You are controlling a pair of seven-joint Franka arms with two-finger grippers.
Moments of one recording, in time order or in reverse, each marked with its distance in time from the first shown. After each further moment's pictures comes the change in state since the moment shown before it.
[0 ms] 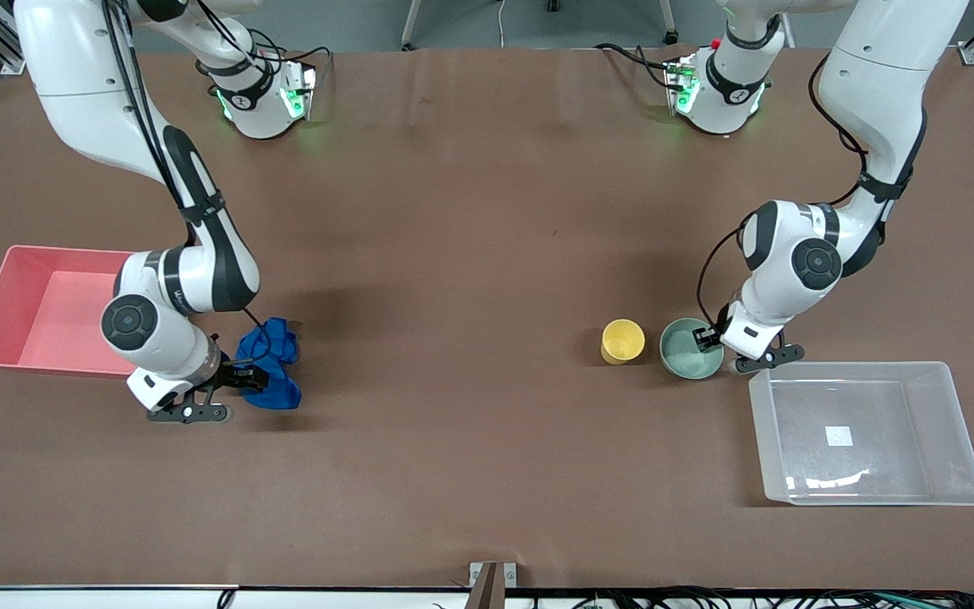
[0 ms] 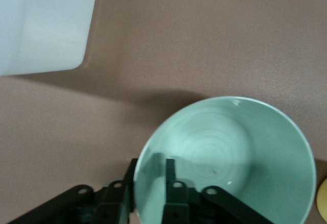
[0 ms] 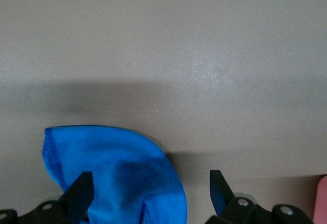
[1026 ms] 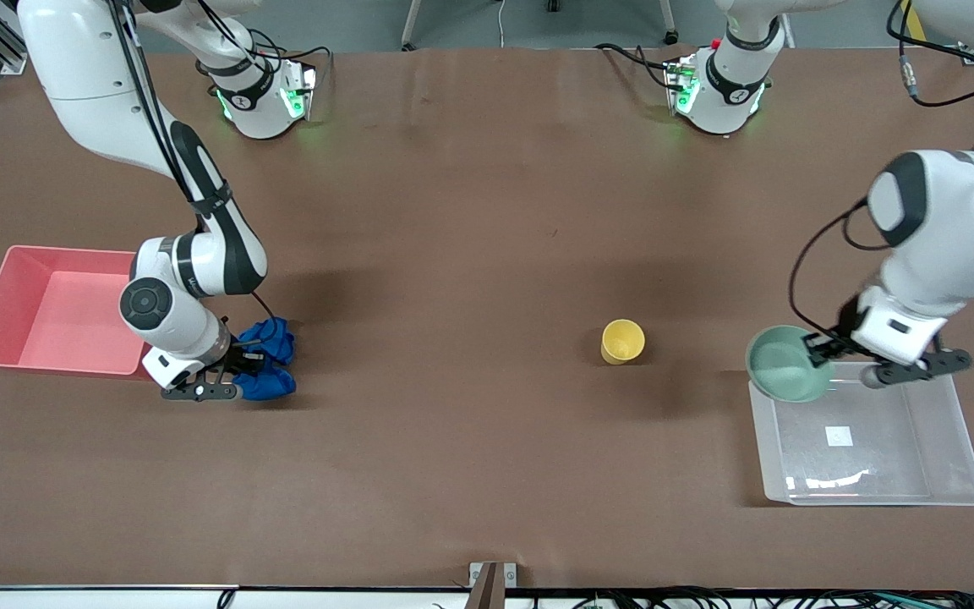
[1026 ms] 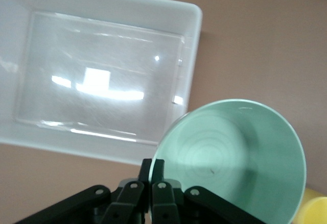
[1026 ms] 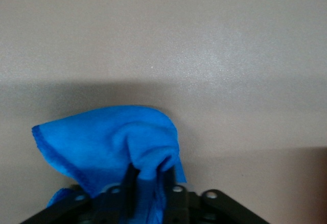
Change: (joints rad) left arm 0.158 -0.177 0.013 0.326 0.001 -0.400 0.278; right arm 0.001 -0.055 0.000 -0.151 0.000 0.084 0.000
